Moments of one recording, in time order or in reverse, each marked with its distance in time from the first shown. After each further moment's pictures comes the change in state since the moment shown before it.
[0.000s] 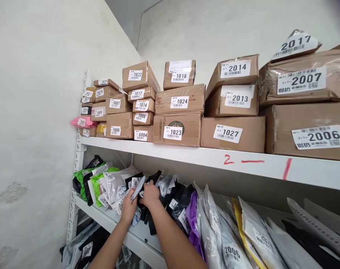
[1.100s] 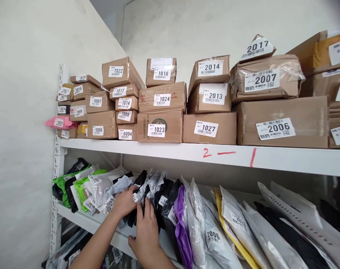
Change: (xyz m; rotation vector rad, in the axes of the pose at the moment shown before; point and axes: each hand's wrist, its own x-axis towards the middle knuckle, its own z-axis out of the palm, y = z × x) left_hand 0.016 0.078 -0.010 0.729 -0.629 0.029; right_hand -0.121 0.010 0.028 0.263 0.056 0.068
